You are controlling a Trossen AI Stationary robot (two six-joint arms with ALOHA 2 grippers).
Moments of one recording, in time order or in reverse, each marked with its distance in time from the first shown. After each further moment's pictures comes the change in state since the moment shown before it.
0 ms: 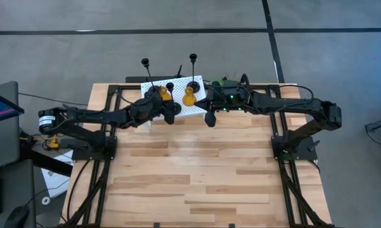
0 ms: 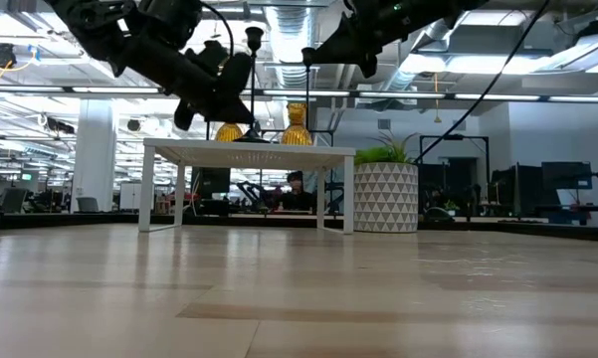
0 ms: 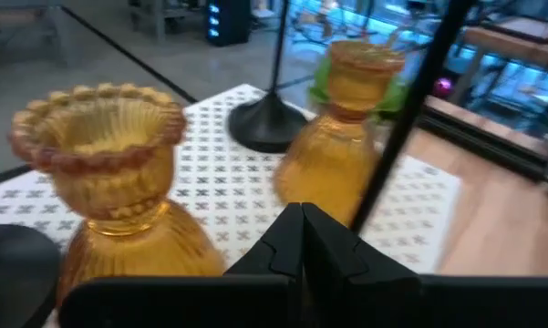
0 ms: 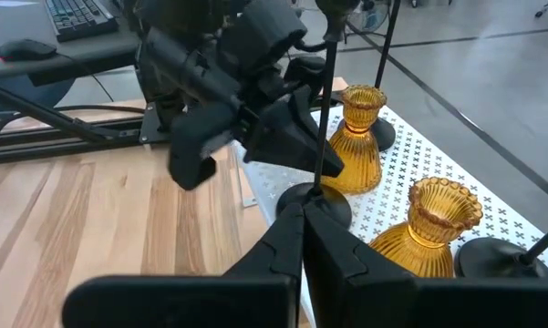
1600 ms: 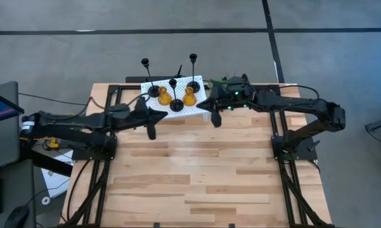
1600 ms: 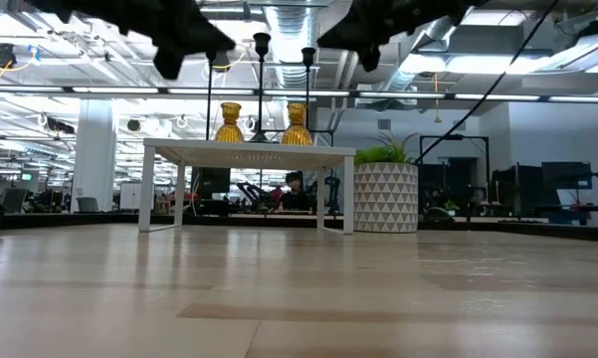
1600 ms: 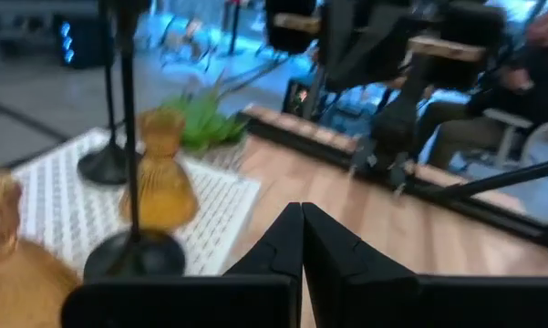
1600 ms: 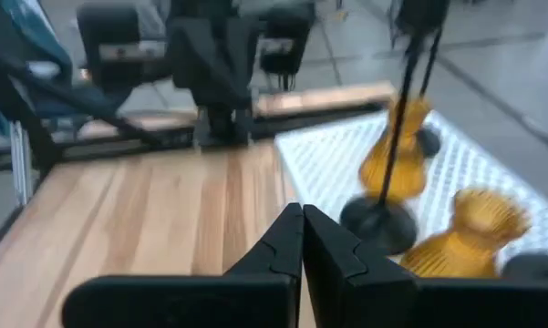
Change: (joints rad) left arm -0.179 -0.377 0.000 -0.247 0.184 0.022; right arm -0.036 -0.040 0.000 -0.032 -0.168 0.018
